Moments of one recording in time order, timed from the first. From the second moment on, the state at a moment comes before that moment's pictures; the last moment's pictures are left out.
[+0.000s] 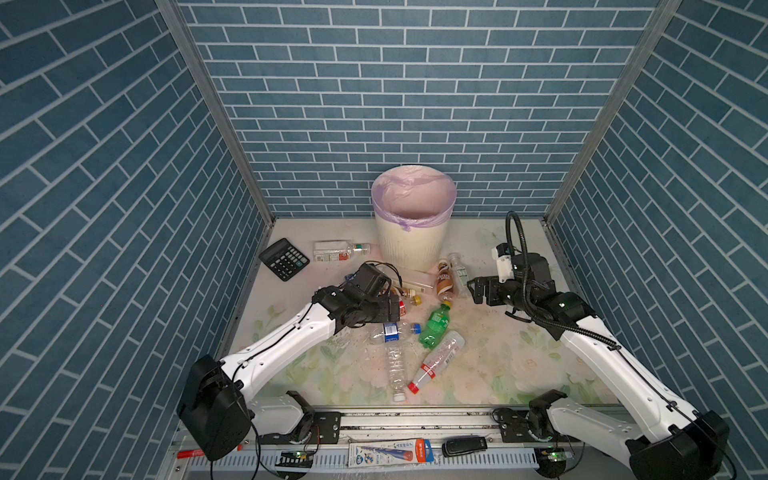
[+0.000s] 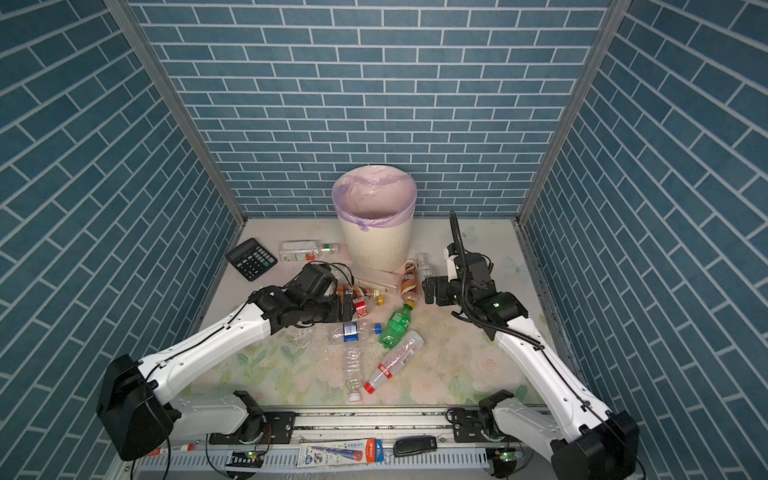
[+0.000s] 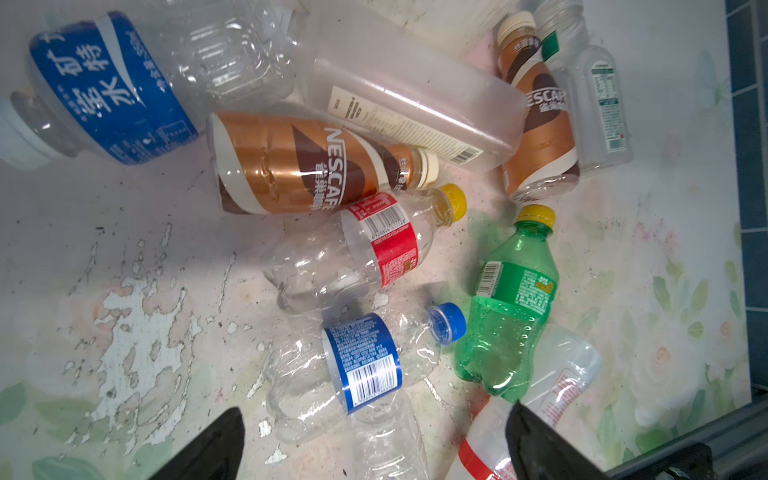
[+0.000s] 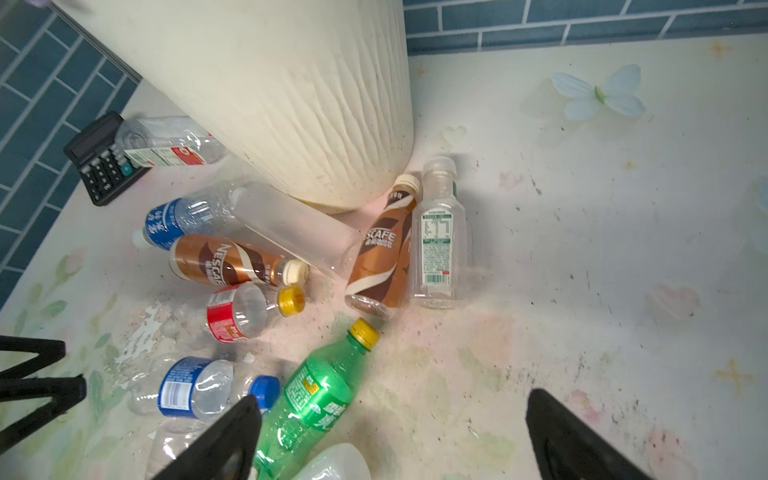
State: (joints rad) left arm -0.72 1.29 1.00 -0.72 -0.03 -0.69; right arm 0.47 1.03 0.92 -0.60 -0.02 0.27
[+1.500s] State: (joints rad) left arm -1.00 1.52 0.90 -0.67 -0.18 -1.00; right arm 0.47 0.99 0.69 -0.44 0.02 0.36
